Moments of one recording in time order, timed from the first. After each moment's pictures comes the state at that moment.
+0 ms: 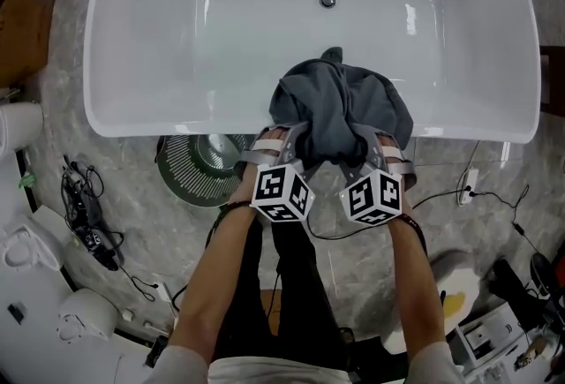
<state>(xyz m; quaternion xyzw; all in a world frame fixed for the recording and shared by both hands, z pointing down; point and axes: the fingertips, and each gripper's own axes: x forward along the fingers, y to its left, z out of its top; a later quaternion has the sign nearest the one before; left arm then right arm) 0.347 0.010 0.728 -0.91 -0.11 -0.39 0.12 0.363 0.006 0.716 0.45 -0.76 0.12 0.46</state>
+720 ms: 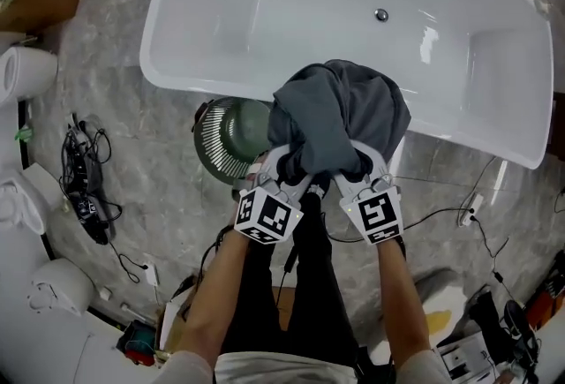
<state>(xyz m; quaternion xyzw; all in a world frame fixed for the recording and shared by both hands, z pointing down) 0.151 -0.031 0.659 -0.95 0.07 -0.30 -0.03 0.184 -0.038 0.641 0.53 -0.79 0.21 0.23</state>
